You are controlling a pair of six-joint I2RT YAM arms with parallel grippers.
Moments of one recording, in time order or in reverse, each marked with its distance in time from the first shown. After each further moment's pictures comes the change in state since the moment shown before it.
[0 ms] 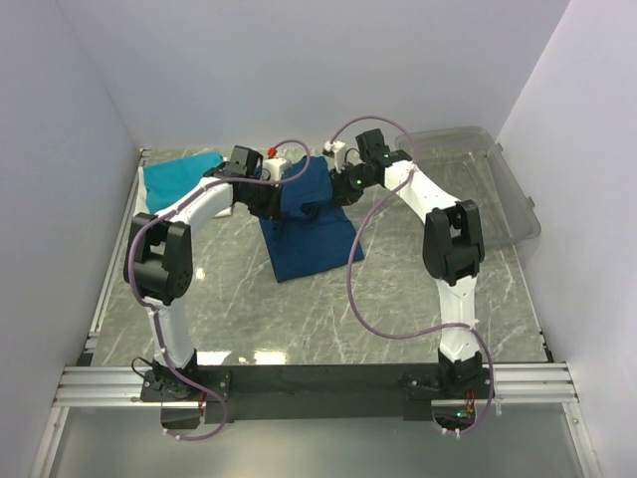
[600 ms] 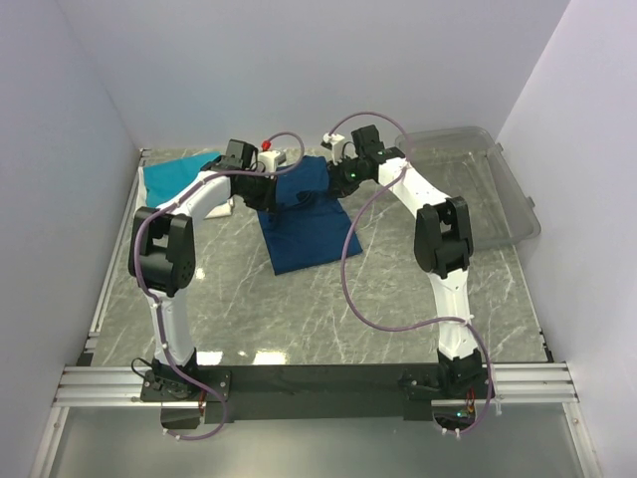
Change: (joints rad) left arm 0.046 0.074 0.093 0.002 -0.020 0.006; right arm 0.002 0.123 0.155 0.049 0.062 0.125
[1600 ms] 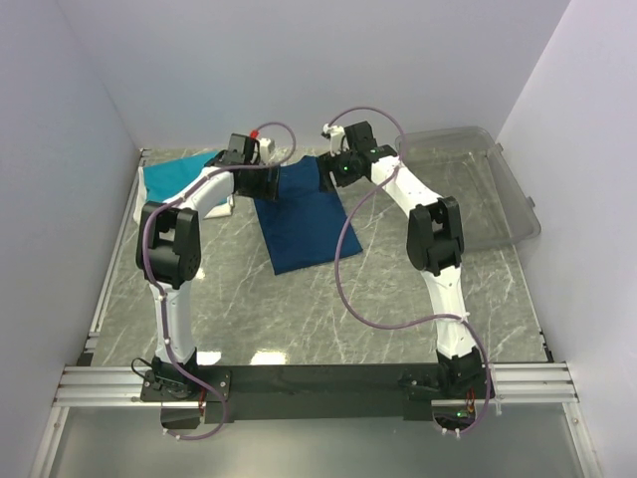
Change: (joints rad) left arm 0.009 0.091 0.084 0.083 -0.256 -0.158; right arm 0.023 0.084 0.118 0.034 0.200 0.165
